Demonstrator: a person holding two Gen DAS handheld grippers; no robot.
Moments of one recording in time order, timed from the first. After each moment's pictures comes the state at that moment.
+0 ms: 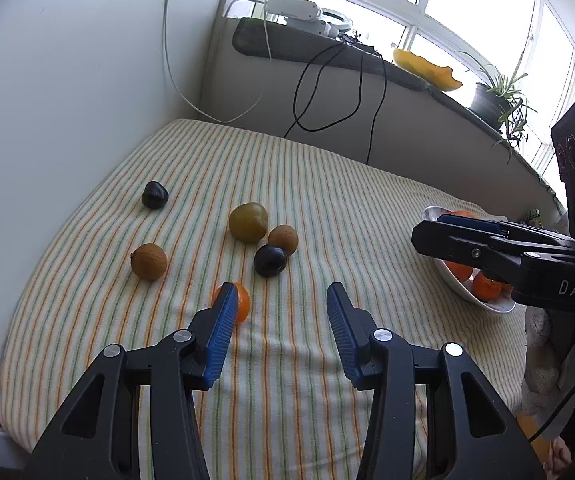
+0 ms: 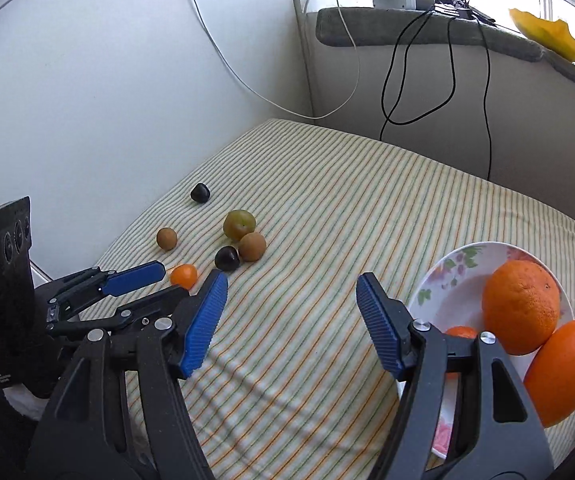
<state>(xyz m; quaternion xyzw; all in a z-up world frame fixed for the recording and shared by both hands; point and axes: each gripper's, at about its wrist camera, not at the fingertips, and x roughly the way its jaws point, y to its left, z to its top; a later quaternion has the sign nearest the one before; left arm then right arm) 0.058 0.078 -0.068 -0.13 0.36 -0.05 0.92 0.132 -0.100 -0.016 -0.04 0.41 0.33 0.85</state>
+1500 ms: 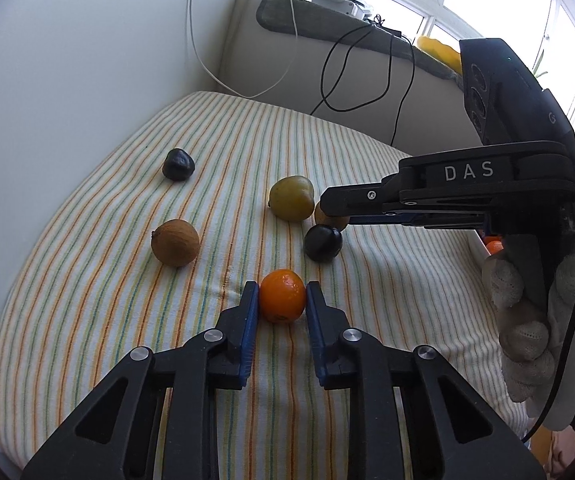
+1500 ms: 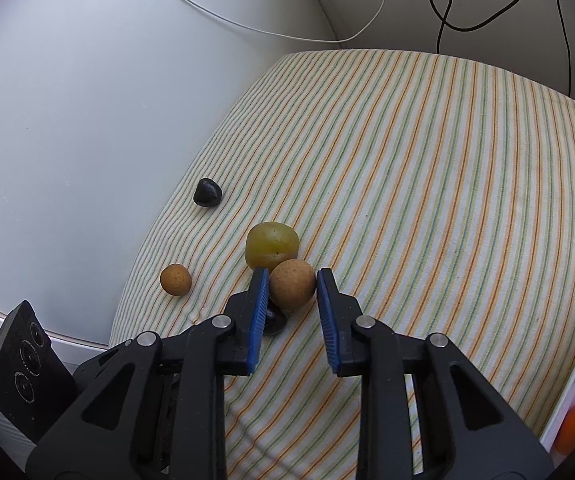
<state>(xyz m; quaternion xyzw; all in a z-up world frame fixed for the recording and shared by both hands) 0.073 0.098 -0.104 -0.14 0.38 -0.04 0.91 0.207 -0.020 -0.077 0.05 0.53 0.36 0.77</state>
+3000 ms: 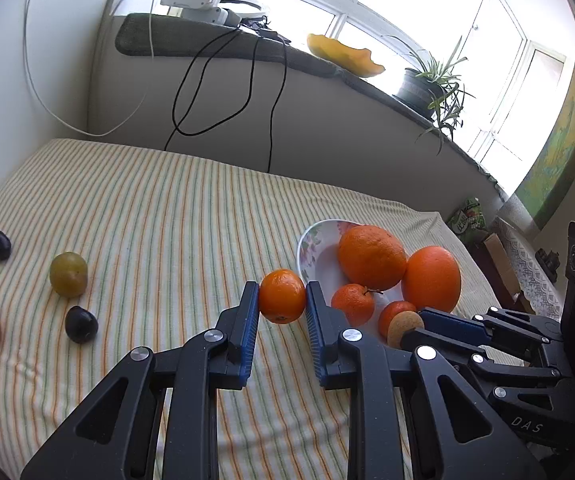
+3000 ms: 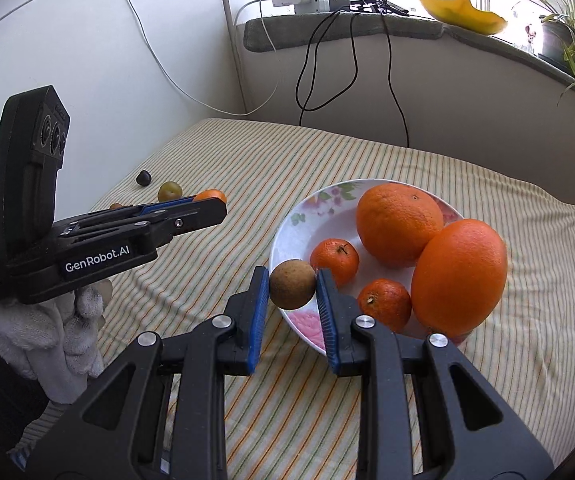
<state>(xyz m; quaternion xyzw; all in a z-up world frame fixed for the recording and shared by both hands) 0.118 -0.019 -0.052 -0.14 0.35 -0.18 0.91 0.087 -0.192 -0.011 -0.04 0.39 0.23 0.89</state>
